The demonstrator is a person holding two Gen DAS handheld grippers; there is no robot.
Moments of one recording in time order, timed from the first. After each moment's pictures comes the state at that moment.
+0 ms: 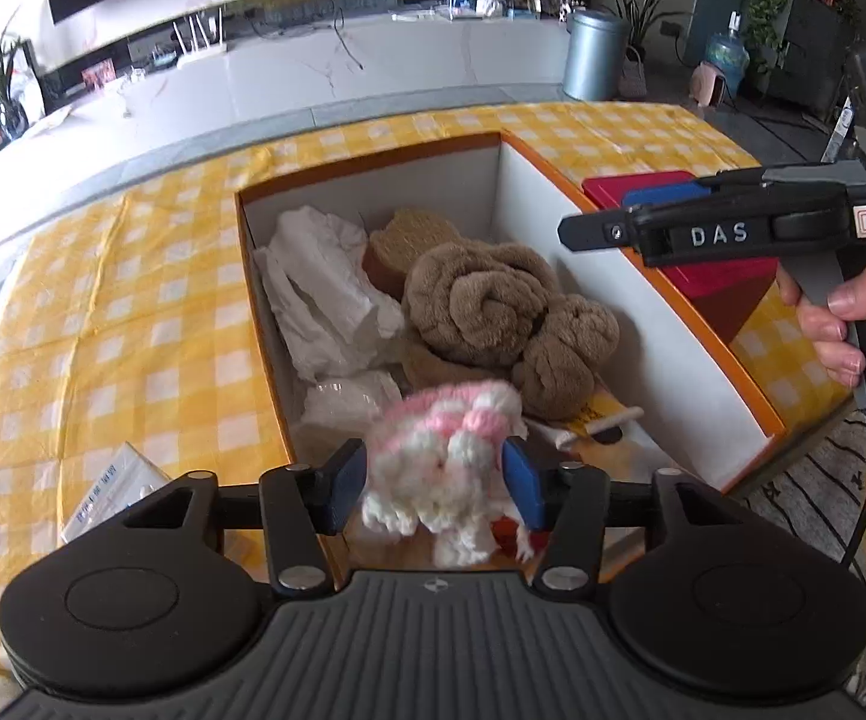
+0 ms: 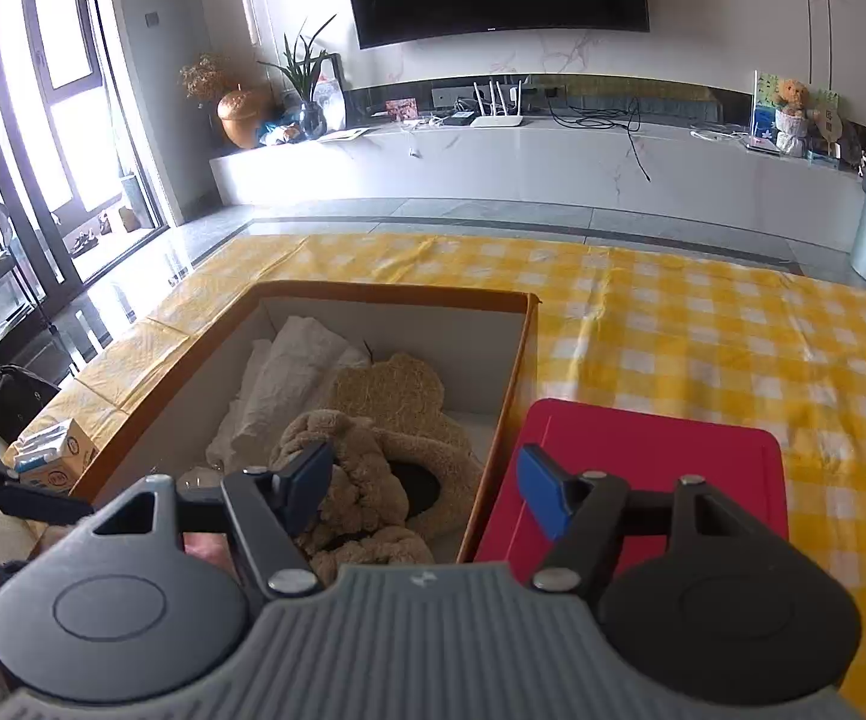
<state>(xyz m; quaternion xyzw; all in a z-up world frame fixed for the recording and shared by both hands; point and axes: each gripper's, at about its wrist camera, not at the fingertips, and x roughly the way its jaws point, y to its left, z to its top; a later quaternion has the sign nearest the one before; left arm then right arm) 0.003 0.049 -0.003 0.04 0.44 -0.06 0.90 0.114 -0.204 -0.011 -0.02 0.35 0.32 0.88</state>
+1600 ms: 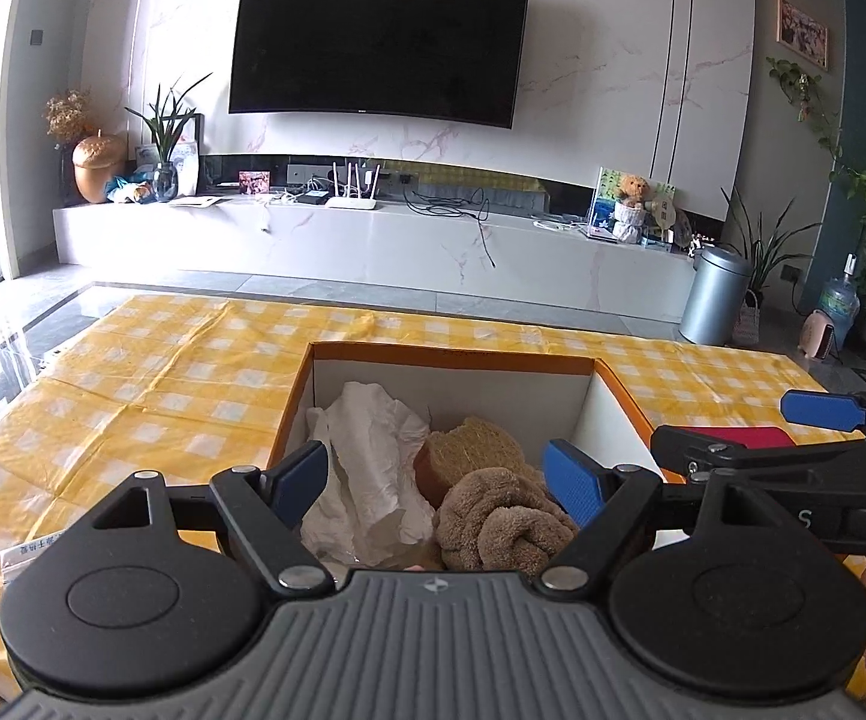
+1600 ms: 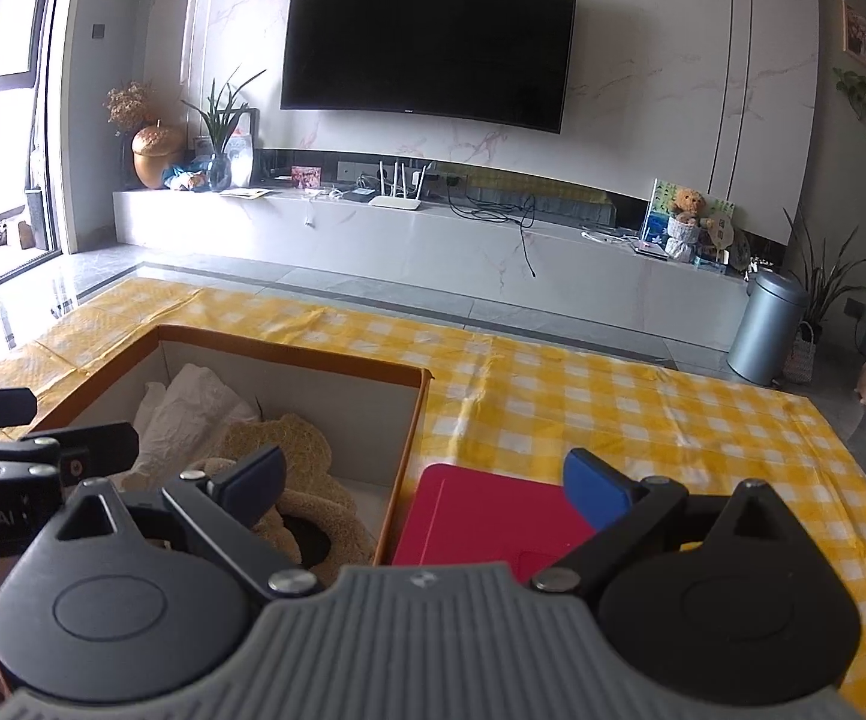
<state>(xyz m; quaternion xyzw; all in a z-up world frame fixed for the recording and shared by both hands) 0.018 0.037 -0.008 -0.07 0.24 0.09 0.96 0.088 -0.201 -0.004 -0.09 0.24 0.21 0.94</state>
